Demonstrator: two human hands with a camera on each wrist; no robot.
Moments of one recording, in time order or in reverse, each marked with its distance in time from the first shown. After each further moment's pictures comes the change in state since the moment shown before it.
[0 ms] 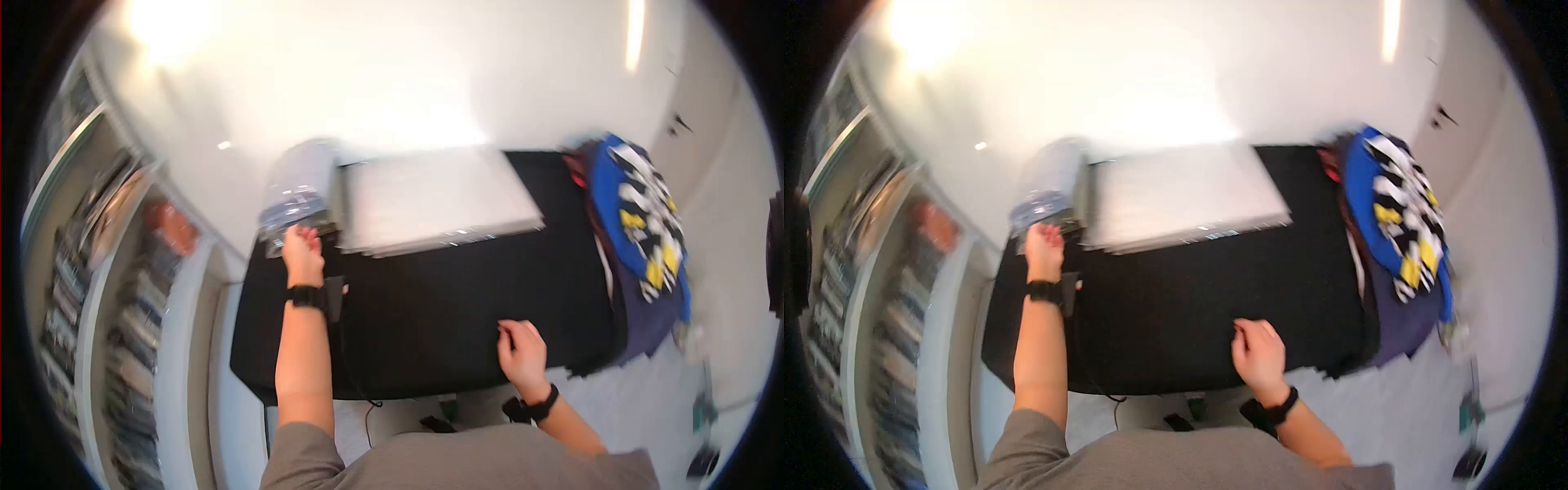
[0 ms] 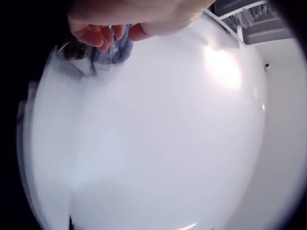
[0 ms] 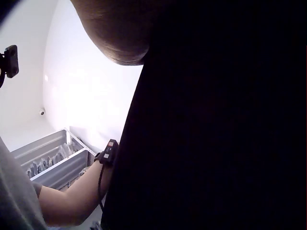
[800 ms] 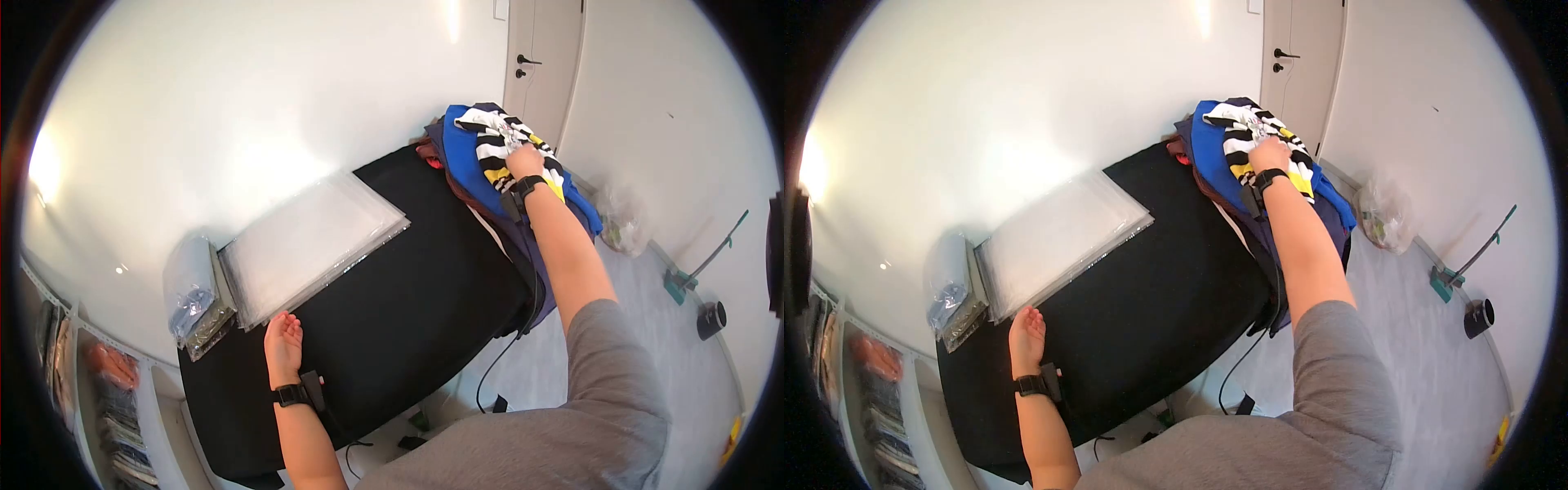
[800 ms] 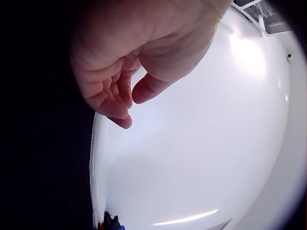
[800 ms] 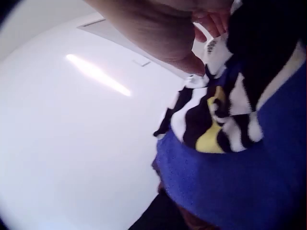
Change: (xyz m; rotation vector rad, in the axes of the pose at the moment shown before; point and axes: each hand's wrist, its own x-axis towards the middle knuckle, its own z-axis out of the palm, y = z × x) left_hand -0.108 -0.093 0.008 0.114 -0.578 -0.338; right_hand 0.218 0.269 -0.190 -0.825 0.399 0.788
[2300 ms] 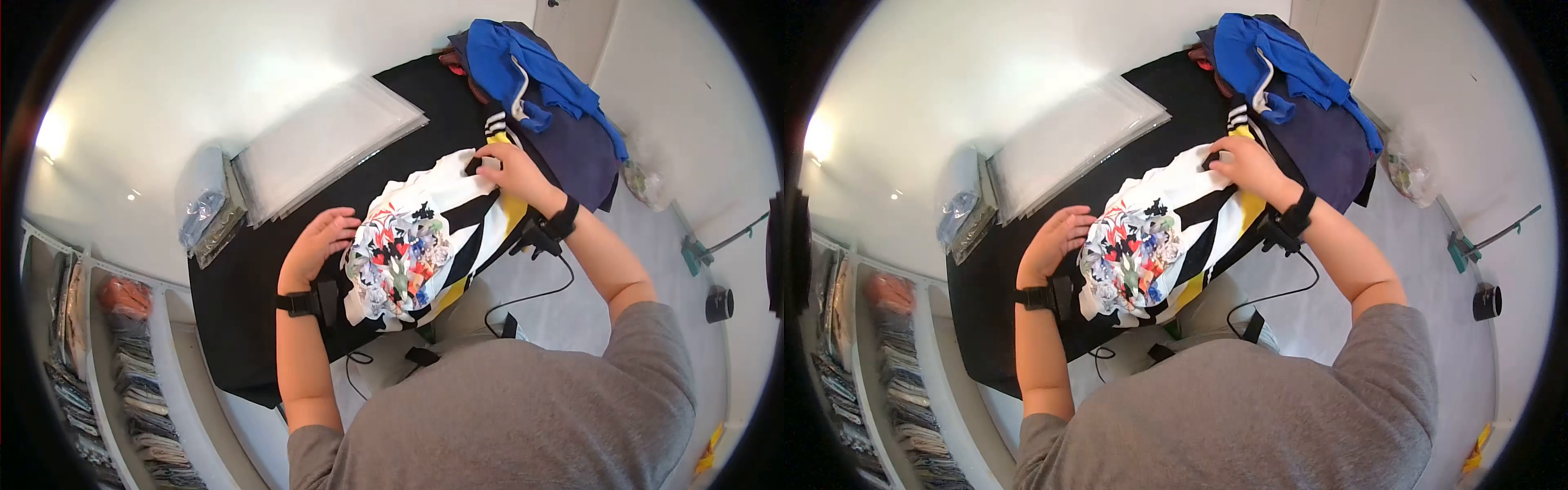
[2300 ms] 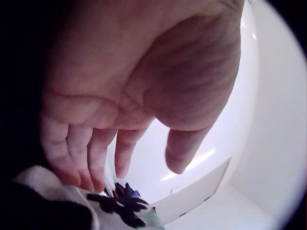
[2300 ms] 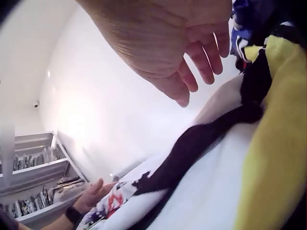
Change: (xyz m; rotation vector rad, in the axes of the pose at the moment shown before) left_hand -0.063 0.012 0.052 0.678 -0.574 -0.273; right_hand -0.235 0.013 -0.083 0.613 -0.488 -0.837
